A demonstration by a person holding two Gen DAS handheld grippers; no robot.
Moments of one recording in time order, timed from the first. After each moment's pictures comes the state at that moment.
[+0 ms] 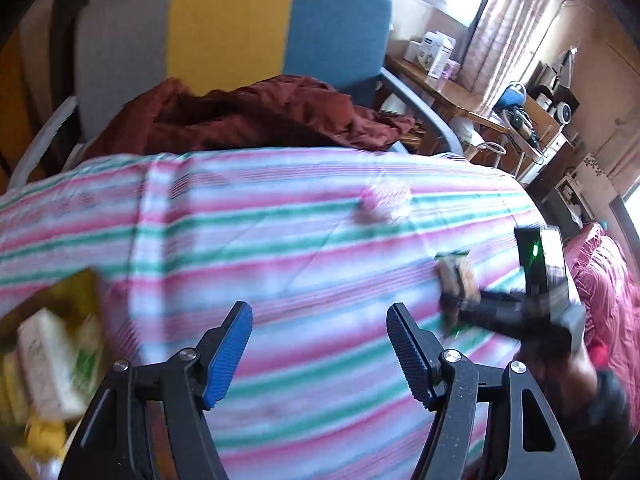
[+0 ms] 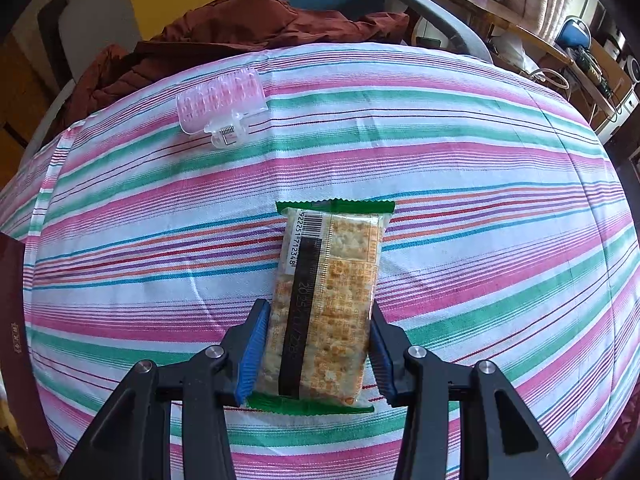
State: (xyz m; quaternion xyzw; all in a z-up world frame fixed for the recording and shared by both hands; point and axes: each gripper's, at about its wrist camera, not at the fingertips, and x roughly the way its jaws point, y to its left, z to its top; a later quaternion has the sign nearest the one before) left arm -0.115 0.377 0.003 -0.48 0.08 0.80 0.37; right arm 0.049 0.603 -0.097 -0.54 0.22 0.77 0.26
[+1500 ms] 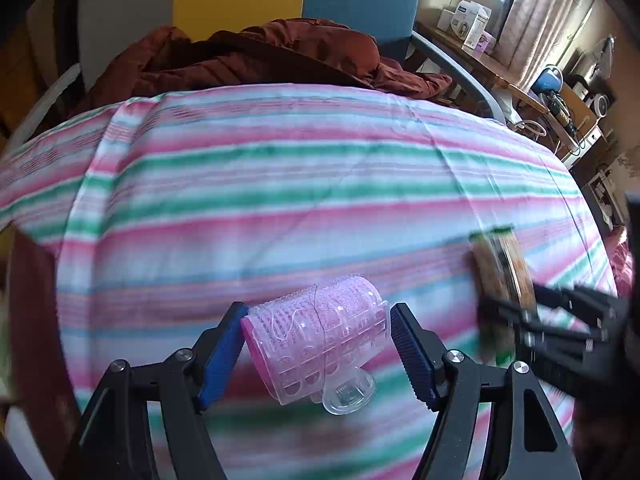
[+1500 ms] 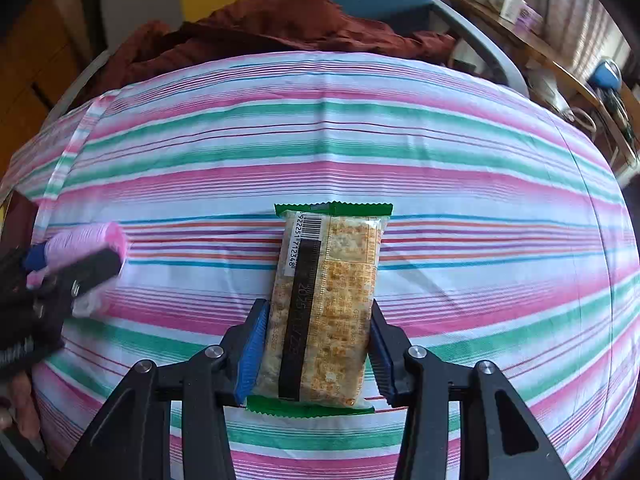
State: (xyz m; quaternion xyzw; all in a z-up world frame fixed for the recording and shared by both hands) left arm -0.101 0.405 -0.086 -0.51 0.10 0.80 0.30; right arm 0.053 0.570 -0.090 -0.55 0.16 0.79 0.21
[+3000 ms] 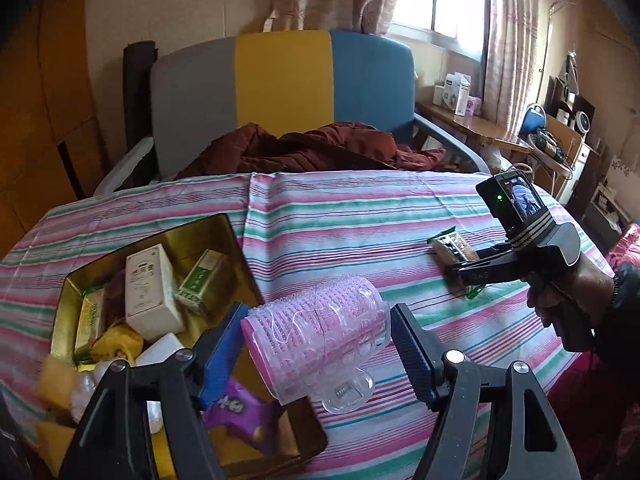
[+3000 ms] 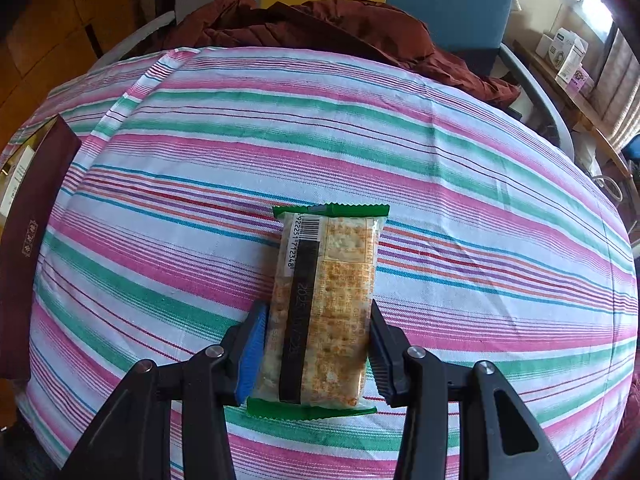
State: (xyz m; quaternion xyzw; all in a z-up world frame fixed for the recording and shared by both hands) left arm -0.009 0.231 0.006 -0.35 0.09 0.88 0.29; right arm 0.007 0.529 -0.105 -0.56 0.08 0.81 0.15
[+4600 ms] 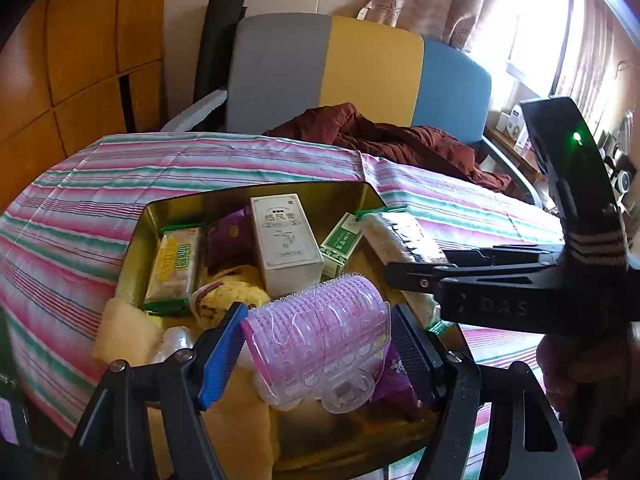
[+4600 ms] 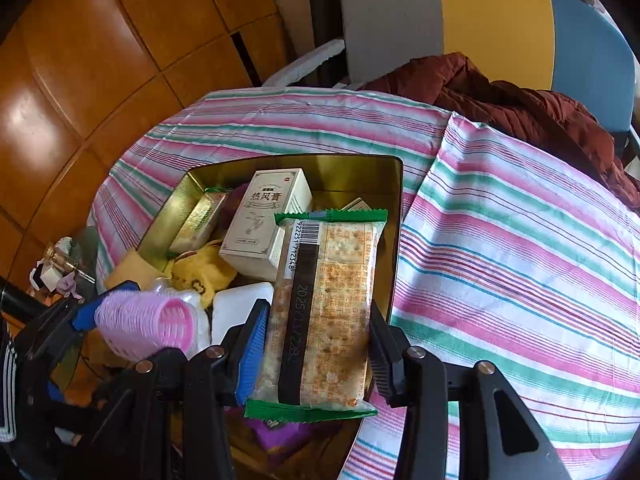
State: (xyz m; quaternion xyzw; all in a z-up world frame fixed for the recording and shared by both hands) left arm -0.063 0.106 -0.020 -0.40 0.02 0.89 0.22; right arm -0.080 0.290 -0.040 -0.49 0.11 0.87 -0.06
